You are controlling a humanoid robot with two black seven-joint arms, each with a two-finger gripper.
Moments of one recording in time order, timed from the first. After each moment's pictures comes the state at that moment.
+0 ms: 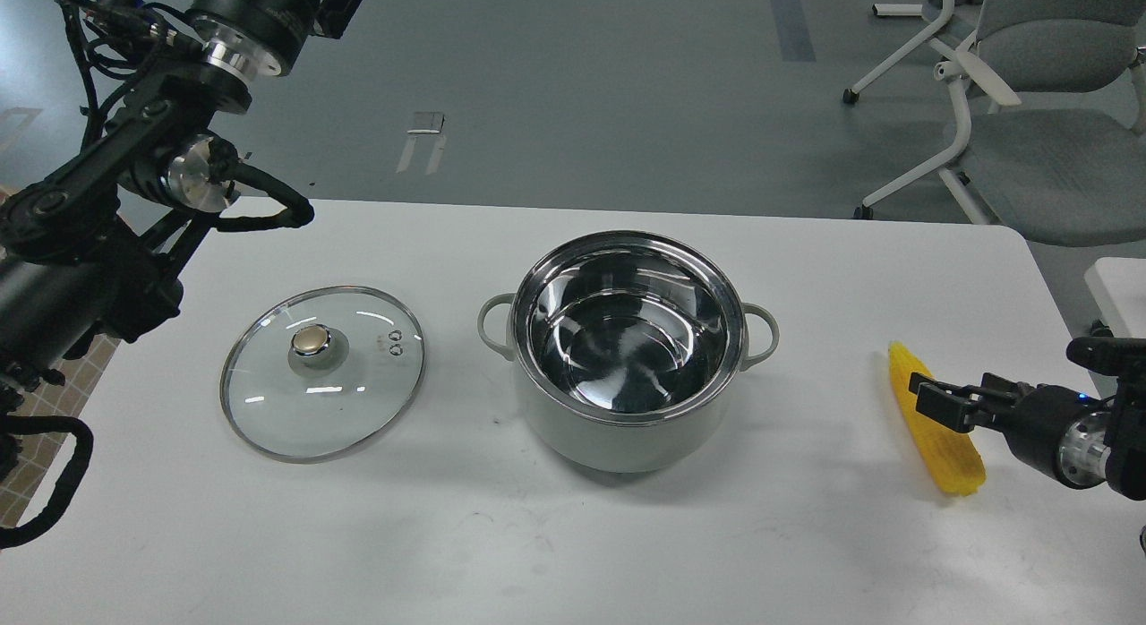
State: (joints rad) left arm -0.91 0.47 -0.86 -0.99 0.40 -0.11 -0.41; right arm 0.06 -0.64 1.23 1.47 -2.08 0.49 0.02
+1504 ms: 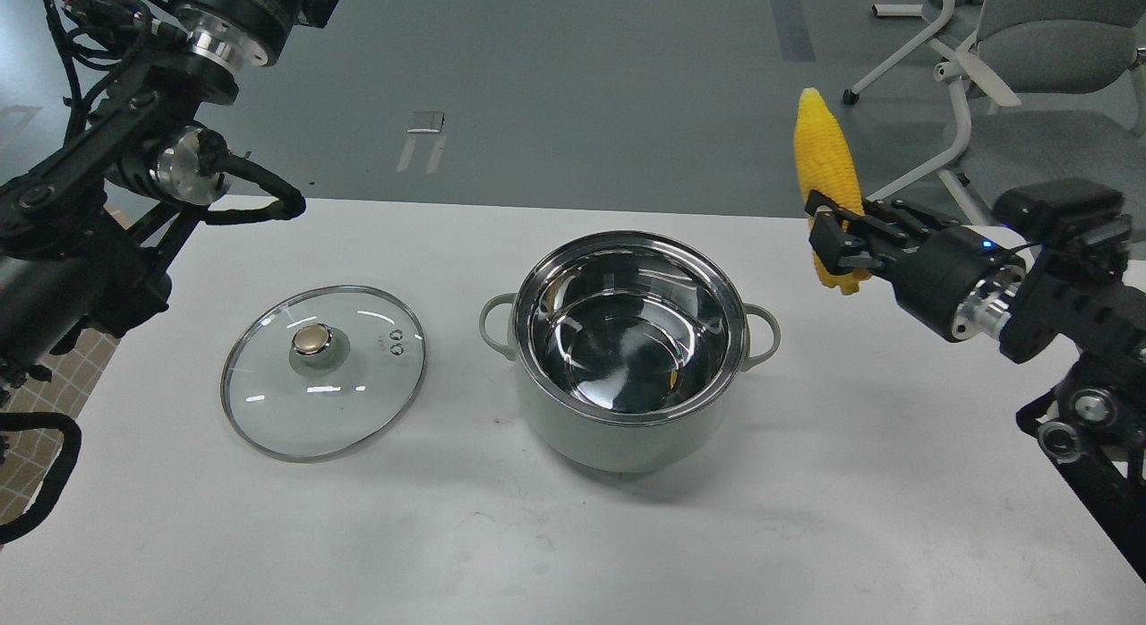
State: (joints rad) left arm -0.92 0.50 -0.86 -1.00 0.41 -0.08 -0.40; right arm 0.45 -0.47 1.00 1.68 -2.05 0.39 -0.06
